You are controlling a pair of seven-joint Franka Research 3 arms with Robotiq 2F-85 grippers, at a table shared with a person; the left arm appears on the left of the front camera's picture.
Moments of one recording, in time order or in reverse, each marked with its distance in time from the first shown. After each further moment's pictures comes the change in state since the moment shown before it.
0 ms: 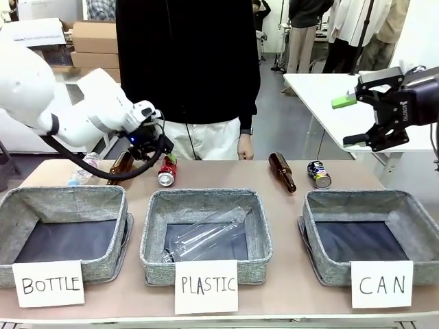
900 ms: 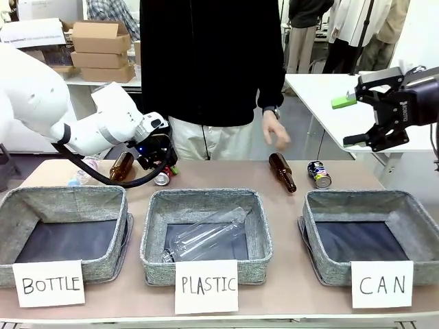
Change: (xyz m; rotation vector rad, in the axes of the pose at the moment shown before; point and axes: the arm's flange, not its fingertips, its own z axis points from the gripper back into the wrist) left arm 0.001 -0.005 -0.020 0.038 0.012 -0.008; right arm 0.000 0.000 0.000 0.000 0.000 0.000
